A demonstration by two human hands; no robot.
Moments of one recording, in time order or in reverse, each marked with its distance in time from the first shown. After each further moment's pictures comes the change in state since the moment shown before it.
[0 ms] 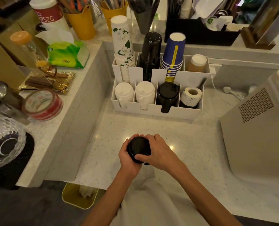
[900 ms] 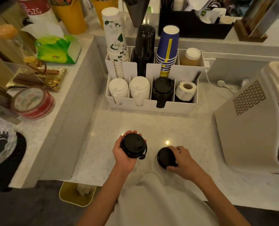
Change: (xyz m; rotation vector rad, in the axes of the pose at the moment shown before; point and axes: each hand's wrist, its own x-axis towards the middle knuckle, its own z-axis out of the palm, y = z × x) left_hand 0.006 0.002 -0.008 -0.107 -0.096 0.037; right_hand -0.049 0.105 -0.004 -0.131 -0.113 0.167
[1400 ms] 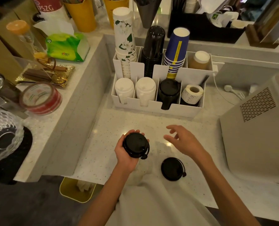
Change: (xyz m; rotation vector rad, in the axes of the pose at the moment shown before) left_hand -0.001 0.004 0.003 -0.041 -0.027 0.011; right_hand 0.040 -0.043 -0.066 0.125 0.216 -0.040
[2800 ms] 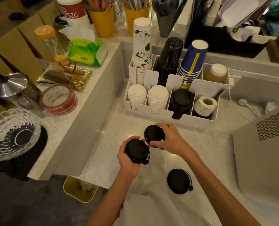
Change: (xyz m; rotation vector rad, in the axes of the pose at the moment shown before) left_hand 0.004 0.012 -0.008 0.034 0.214 0.142; right_hand 0.053 -0.056 0.028 0.066 -0.148 -0.120
